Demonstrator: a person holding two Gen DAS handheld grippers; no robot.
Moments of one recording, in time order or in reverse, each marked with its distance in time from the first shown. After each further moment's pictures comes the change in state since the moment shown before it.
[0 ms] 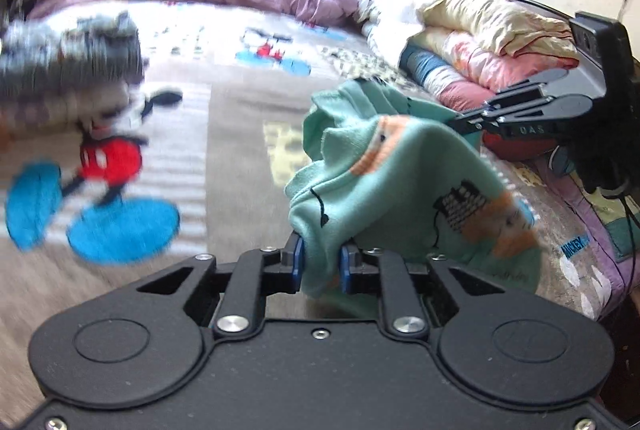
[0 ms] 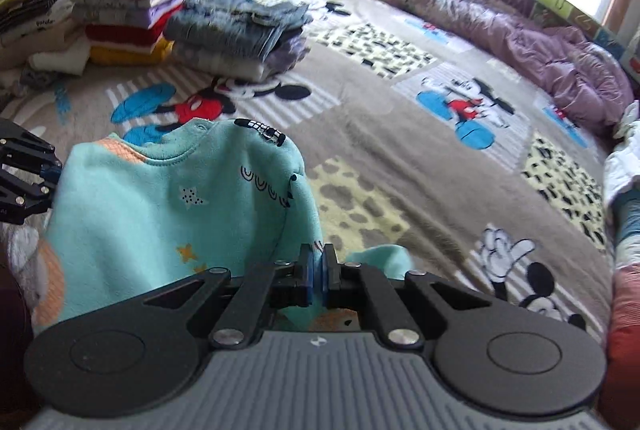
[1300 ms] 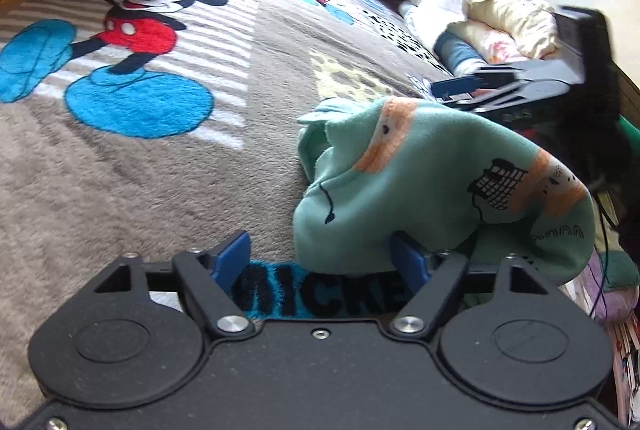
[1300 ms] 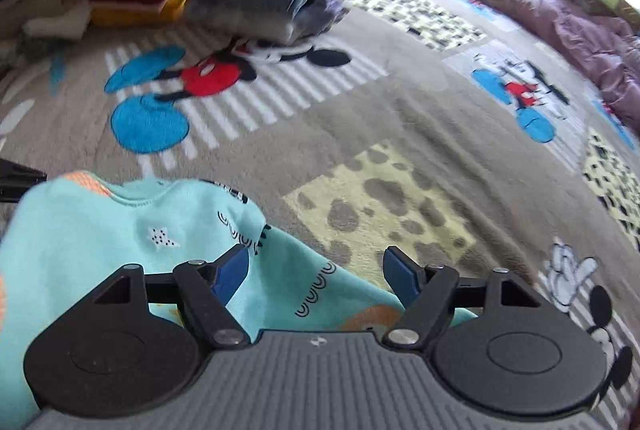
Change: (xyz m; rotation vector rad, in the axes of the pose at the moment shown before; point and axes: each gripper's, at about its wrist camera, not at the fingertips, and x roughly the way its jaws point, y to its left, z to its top) left arm 0.045 0.055 -0.070 -0.250 0.104 -0.049; right arm 0.123 0.024 0.013 -0.059 0.134 0.115
